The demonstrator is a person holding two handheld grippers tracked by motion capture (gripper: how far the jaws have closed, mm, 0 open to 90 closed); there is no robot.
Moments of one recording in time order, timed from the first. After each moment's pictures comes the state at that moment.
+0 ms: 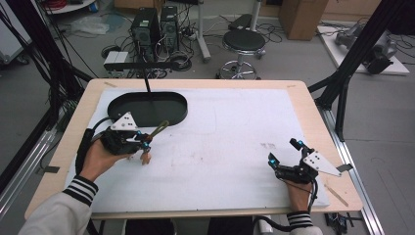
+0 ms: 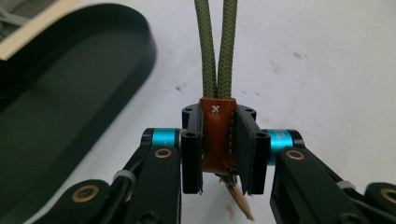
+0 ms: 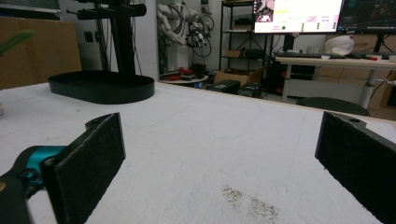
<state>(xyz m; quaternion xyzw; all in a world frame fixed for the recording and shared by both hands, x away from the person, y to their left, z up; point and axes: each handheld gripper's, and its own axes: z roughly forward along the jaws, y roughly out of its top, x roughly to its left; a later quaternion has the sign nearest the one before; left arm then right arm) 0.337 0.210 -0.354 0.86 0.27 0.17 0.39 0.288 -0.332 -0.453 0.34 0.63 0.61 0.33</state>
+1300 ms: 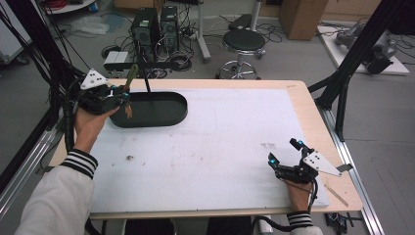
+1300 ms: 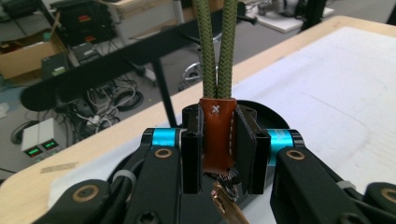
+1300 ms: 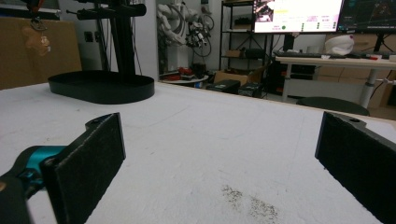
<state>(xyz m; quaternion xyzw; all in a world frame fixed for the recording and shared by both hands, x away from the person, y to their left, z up) 0.396 0.256 -0.296 0.73 0.38 0.32 0.46 0.288 -0.332 -0.453 0.34 0.63 0.61 0.33</state>
